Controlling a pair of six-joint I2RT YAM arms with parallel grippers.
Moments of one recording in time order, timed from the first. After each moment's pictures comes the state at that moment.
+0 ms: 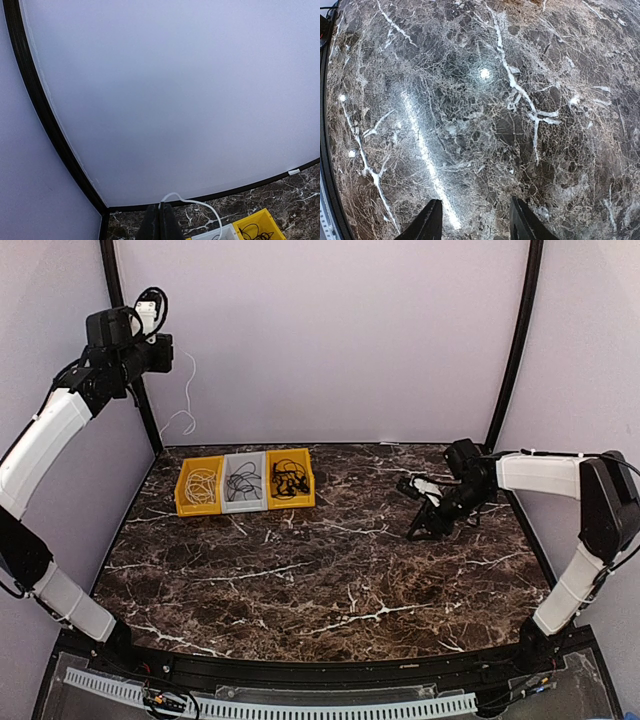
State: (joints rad) left arm -0.25 1.48 1.73 -0.33 -0.23 0.12; right arm 0.35 1.65 1.07 -0.65 -0.60 -0.63
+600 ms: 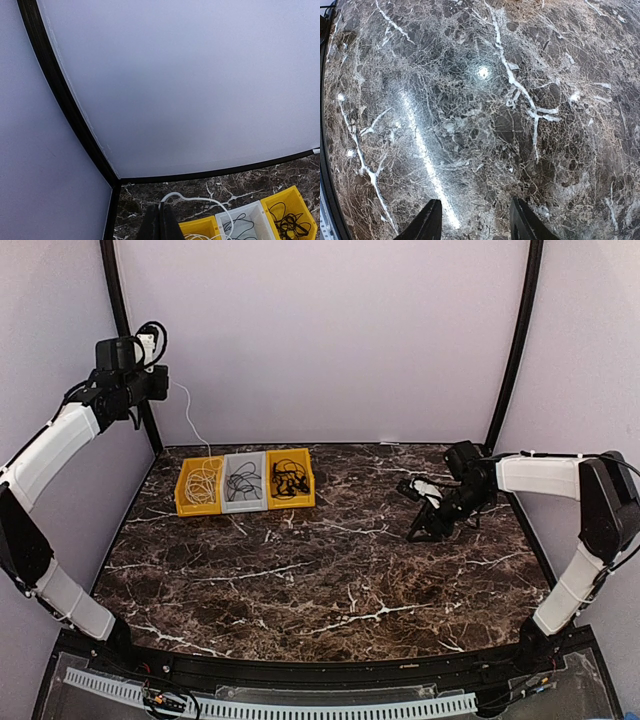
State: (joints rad) left arm -0.15 1.49 1.55 -0.28 -0.24 0.11; right arm 0.35 1.65 1.06 -0.62 -0.59 -0.63
